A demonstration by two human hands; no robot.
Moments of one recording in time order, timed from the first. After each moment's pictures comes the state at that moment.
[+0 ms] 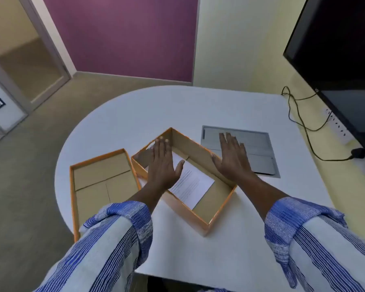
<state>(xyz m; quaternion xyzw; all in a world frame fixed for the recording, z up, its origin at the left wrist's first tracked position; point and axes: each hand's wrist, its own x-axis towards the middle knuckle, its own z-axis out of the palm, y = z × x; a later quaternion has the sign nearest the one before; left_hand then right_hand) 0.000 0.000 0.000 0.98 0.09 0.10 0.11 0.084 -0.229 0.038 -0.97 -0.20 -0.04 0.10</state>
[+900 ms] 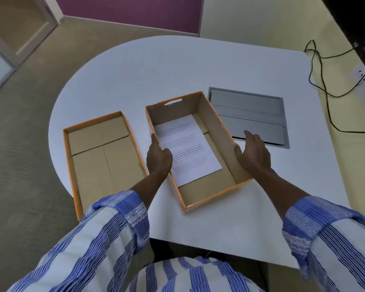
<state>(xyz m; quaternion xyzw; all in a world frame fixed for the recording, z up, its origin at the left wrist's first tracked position) -0.029 -0.010 -0.064 0.82 0.36 0.08 0.44 0.061 -0.275 -0.021 -0.99 -0.06 0.02 0.16</state>
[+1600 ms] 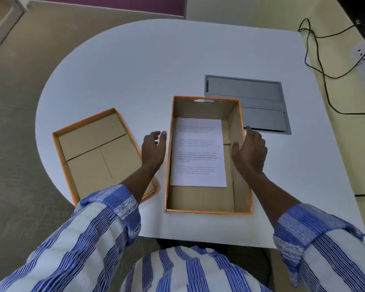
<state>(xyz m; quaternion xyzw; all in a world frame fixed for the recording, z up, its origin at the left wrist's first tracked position) -0.012 0.048 -0.084 0.81 0.27 0.06 0.51 0.027 -0.226 -0.040 -0.98 0.05 -0.05 0.18</state>
